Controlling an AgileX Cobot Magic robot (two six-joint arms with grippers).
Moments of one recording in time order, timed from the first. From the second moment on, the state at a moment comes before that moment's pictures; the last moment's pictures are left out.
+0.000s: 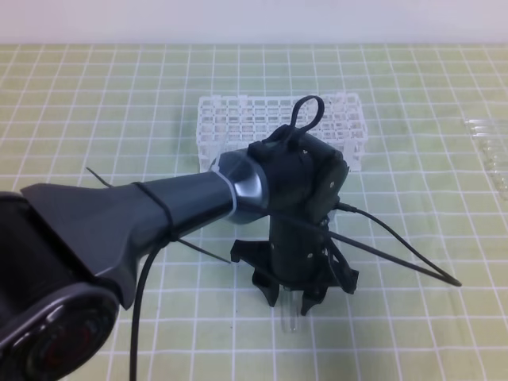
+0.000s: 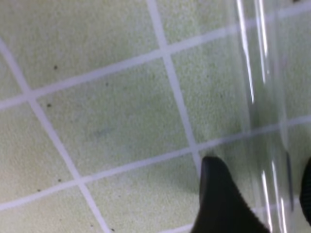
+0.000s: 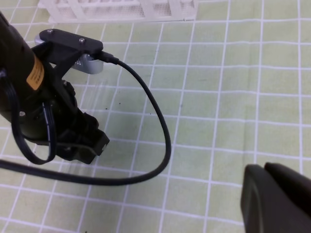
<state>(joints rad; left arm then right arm) -0.86 2.14 -1.70 -0.02 1.19 -0.47 0.04 0.67 -0.66 0.39 0.84 -0.20</state>
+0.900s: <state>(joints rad) -0.86 2.17 -1.70 -0.02 1.23 -0.46 0.06 0.67 -0.66 0.39 0.84 -0.20</state>
